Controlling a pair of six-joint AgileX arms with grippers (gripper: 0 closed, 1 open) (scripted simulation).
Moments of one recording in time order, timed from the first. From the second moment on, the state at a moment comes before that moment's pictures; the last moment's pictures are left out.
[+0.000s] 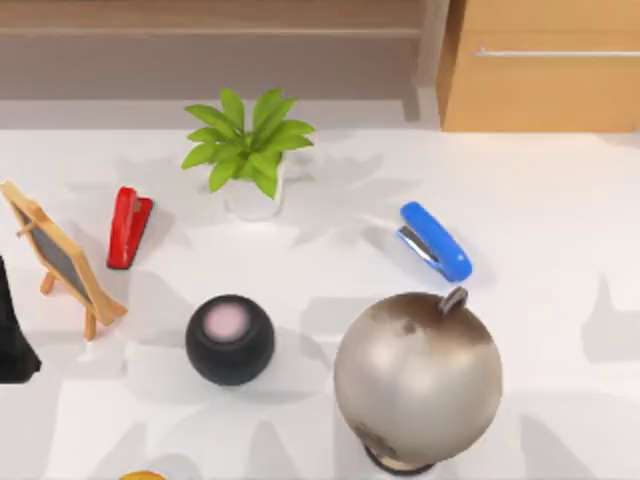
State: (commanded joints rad) left arm 0.00 0.00 0.00 0.00 0.00 0.00; right arm 0.00 0.21 0.10 0.13 -0.01 -0.18
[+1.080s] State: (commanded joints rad) left arm 0.00 0.00 0.00 0.00 0.00 0.00; right arm 0.12 1.81 0.78 1.03 0.10 -1.34
